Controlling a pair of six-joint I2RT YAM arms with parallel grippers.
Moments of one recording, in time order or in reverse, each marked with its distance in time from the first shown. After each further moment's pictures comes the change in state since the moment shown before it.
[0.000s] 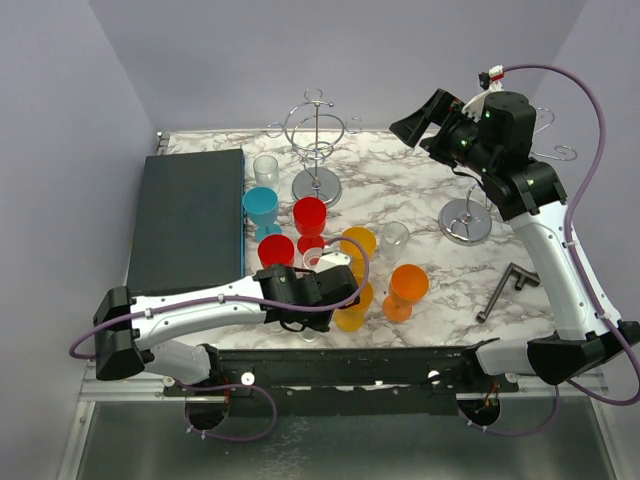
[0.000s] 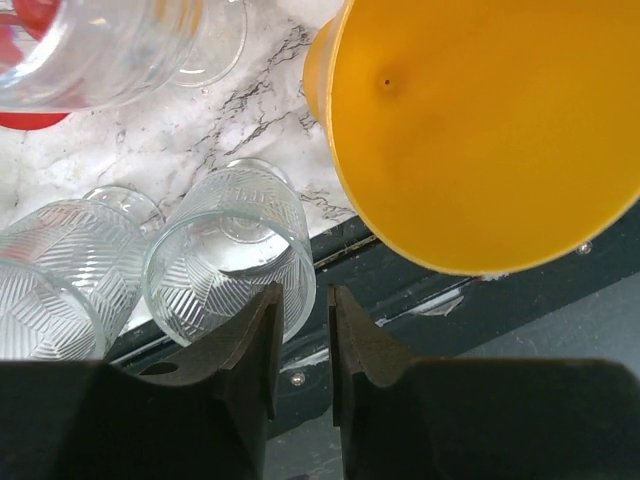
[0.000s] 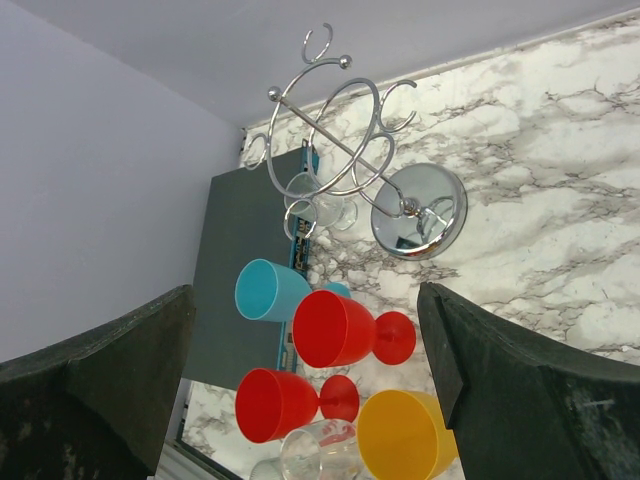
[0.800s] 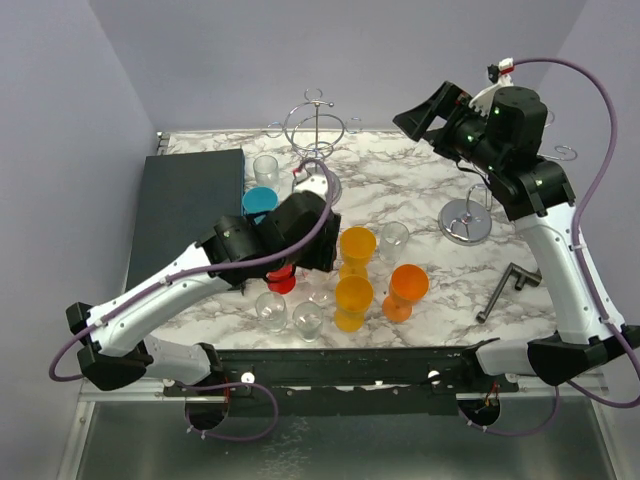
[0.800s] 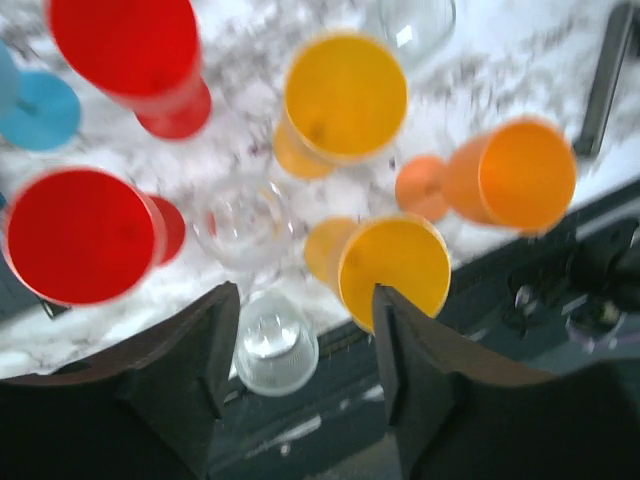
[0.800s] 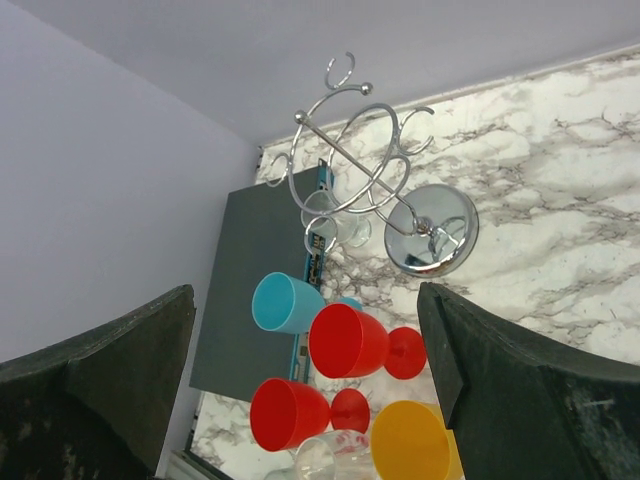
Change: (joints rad) left arm 0.163 -0.043 0.425 -0.121 -0.071 0.146; right arm 0.000 -0.004 0.039 -0.003 0.002 0.003
